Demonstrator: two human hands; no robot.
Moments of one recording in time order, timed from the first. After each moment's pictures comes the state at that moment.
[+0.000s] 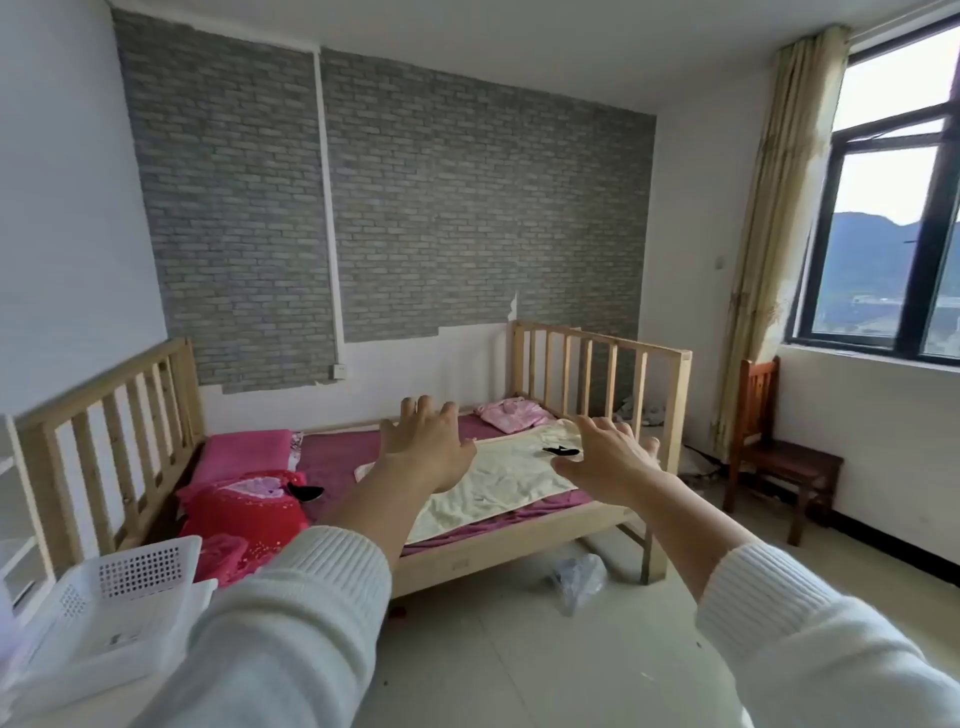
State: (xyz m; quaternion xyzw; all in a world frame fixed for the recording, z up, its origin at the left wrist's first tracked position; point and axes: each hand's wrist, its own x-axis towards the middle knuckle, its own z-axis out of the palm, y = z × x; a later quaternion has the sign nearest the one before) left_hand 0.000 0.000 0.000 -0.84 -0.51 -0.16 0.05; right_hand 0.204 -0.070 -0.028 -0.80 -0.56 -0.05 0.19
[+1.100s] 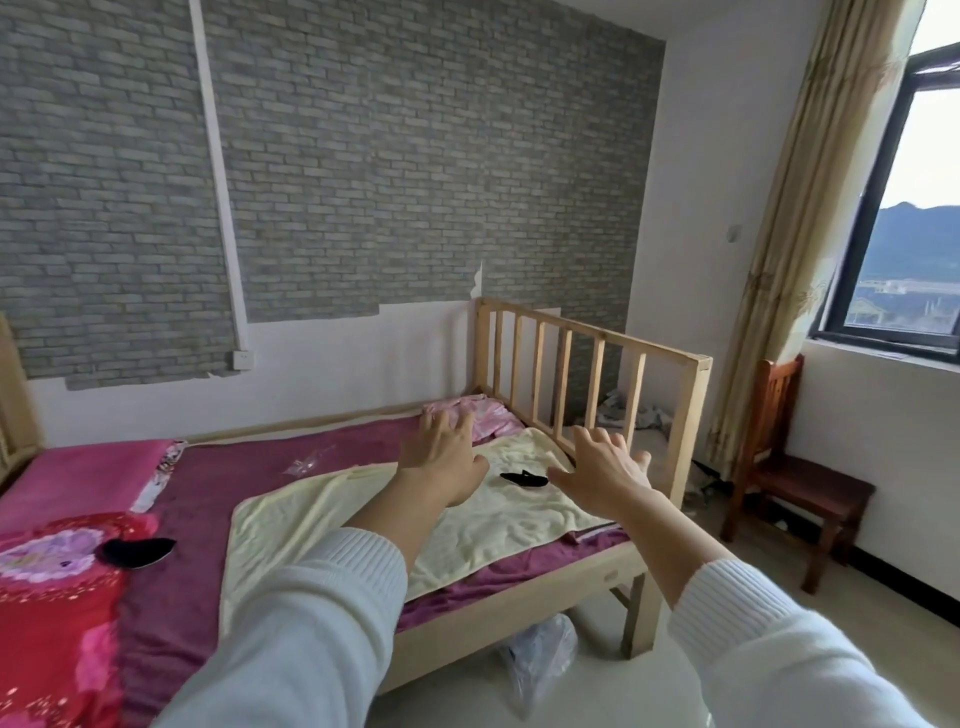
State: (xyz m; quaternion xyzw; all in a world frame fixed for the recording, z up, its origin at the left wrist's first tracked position) left_hand 0.407 0.433 -0.067 -0.86 -0.49 -0.14 -0.01; right_hand 0.582 0.347 -0.080 -0.83 -0.54 -0.04 0.17
